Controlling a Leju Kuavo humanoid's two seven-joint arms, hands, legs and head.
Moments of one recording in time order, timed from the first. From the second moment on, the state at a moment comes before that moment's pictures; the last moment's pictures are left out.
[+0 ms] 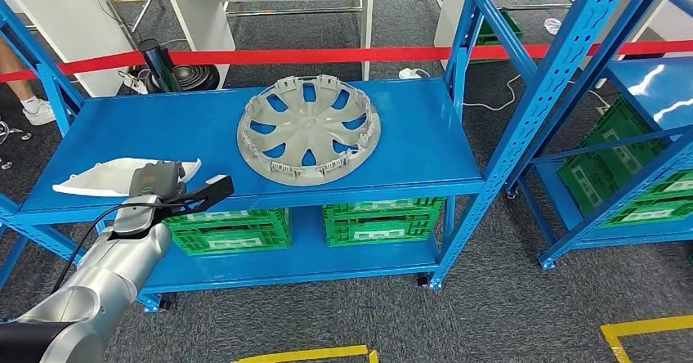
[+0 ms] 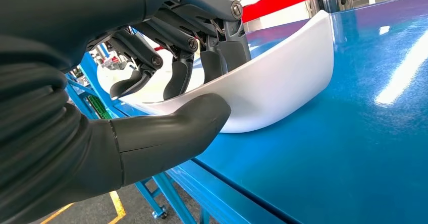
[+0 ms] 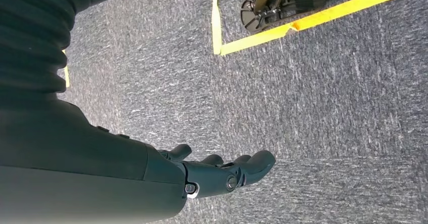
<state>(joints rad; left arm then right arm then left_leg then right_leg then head) -0.86 0.05 -0.10 -0.26 -1.48 0.20 0.10 -0.06 0.22 -1.24 -0.20 1.16 -0.16 -0.28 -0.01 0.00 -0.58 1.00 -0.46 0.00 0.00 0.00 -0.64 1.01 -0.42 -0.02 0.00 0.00</state>
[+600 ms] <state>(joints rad) -0.87 0.05 -0.08 -0.26 -1.44 0.19 0.05 -0.06 0.22 -1.24 -0.20 1.16 -0.16 -0.28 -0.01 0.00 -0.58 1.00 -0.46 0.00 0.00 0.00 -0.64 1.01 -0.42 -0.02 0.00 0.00</state>
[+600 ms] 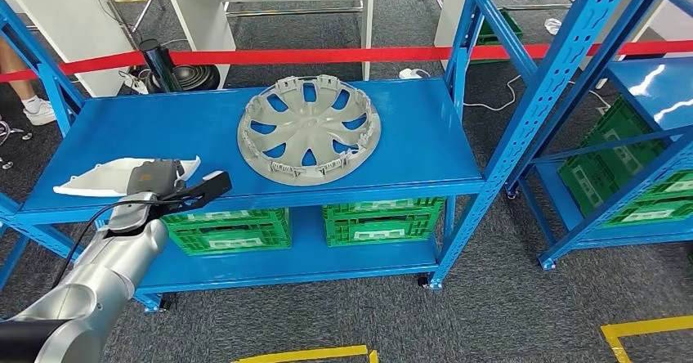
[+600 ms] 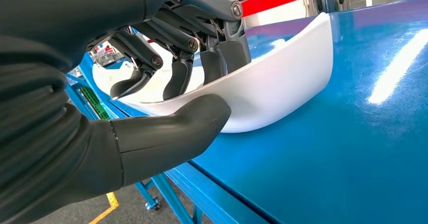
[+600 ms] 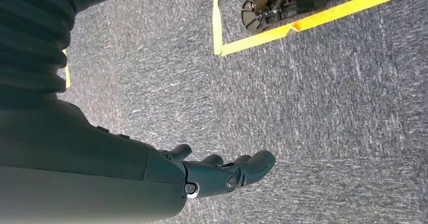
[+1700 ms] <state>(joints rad) -1.03 -0.01 -0.07 -0.28 -1.44 0.24 -0.11 -0.07 0.22 -1.26 -0.20 1.14 -0.17 -0.31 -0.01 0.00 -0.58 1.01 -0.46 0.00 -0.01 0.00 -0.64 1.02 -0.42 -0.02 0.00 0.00</state>
